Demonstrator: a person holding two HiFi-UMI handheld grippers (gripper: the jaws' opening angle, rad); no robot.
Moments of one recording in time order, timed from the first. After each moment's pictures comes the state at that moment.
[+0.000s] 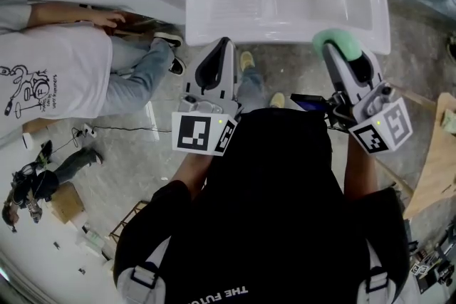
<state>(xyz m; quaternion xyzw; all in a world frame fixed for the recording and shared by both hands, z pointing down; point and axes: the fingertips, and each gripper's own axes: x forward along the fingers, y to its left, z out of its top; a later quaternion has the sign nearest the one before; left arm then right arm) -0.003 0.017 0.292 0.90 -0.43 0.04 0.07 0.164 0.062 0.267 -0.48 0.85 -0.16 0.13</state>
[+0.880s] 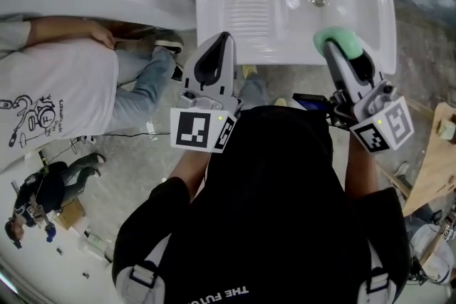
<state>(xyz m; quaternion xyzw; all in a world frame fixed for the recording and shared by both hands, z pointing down) -0.048 -0.069 0.274 0.91 -0.42 0.03 0.08 0.115 -0.017 0.247 -0.49 0.85 -0.17 0.11</state>
